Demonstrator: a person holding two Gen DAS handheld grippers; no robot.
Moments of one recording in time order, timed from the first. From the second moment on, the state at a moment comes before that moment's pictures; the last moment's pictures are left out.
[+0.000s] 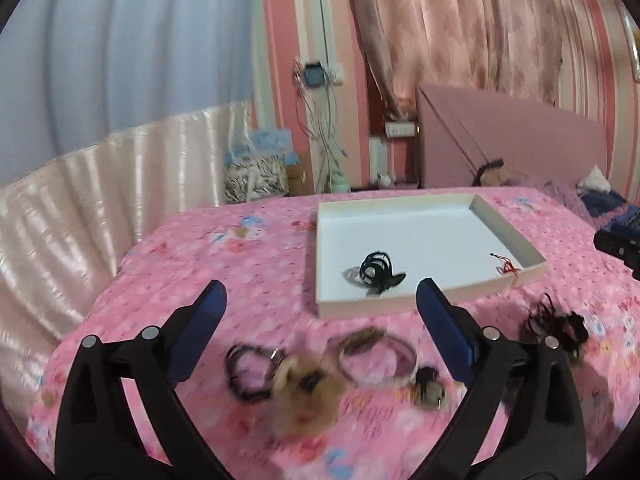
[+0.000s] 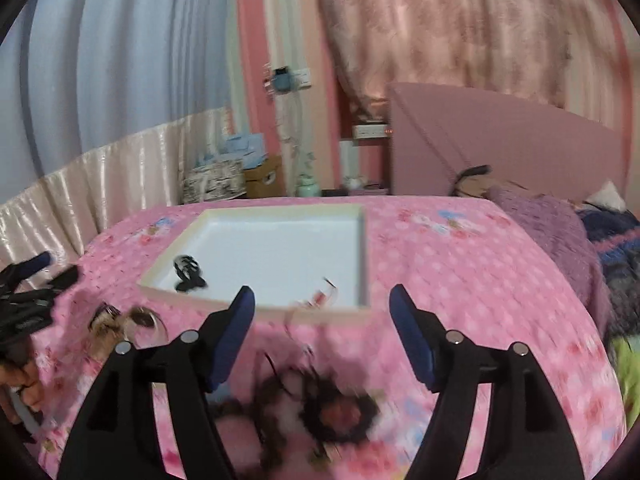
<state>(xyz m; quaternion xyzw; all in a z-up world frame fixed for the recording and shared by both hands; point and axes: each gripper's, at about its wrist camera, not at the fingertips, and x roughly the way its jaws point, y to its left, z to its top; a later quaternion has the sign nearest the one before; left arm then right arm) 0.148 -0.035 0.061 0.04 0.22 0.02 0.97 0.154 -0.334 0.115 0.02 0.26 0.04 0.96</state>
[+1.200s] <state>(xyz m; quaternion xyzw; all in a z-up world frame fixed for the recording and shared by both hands) 0.089 0.022 0.008 0.00 0.20 0.05 0.98 0.075 -0.339 0.064 -0.03 0.24 -0.03 0.97</state>
